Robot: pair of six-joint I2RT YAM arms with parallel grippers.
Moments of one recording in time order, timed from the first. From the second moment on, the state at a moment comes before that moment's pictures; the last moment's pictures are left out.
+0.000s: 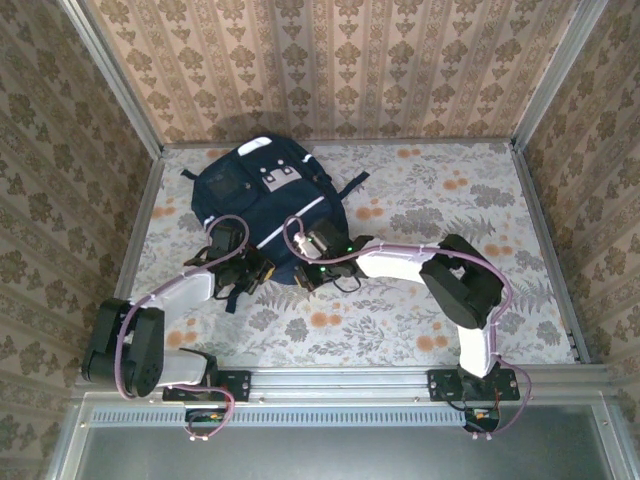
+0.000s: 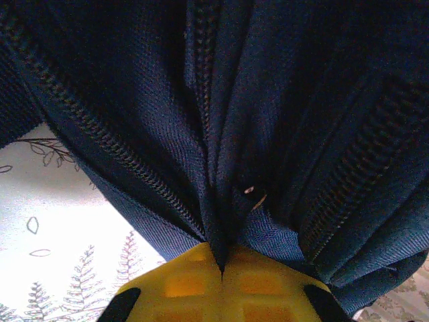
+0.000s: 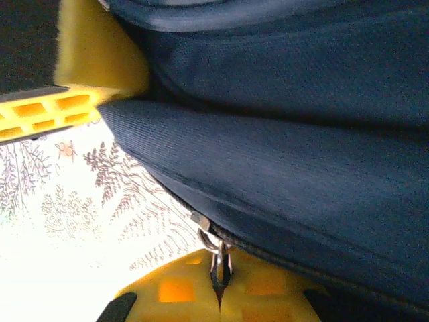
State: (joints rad) left arm -0.32 1.32 0.58 -0.23 0.34 -1.18; right arm 0.80 1.92 1.20 -0.24 -0.30 0.30
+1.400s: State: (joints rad) left arm -0.28 1.05 0.76 -0.86 0.09 -0.66; right arm 0.92 1.85 1.14 -0.22 -0.37 0.26
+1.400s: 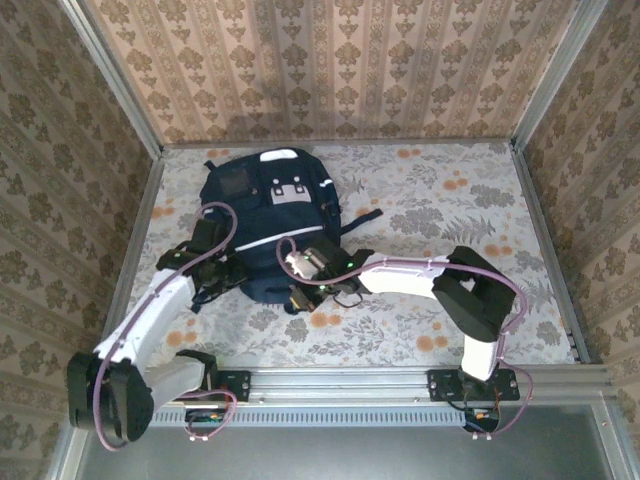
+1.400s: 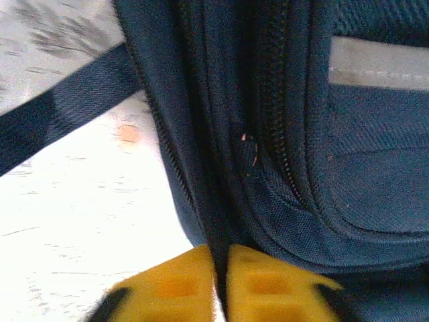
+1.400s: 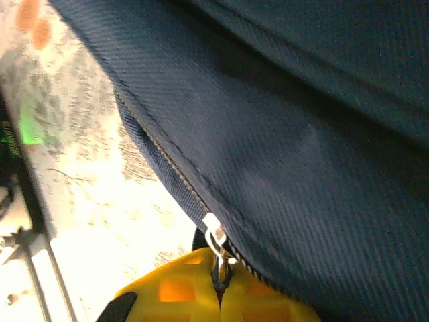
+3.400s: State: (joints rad) left arm -0.24 1.20 0.56 -0.52 0.32 -1.12; right arm 0.94 1.96 1.21 -0.15 -0.34 0.33
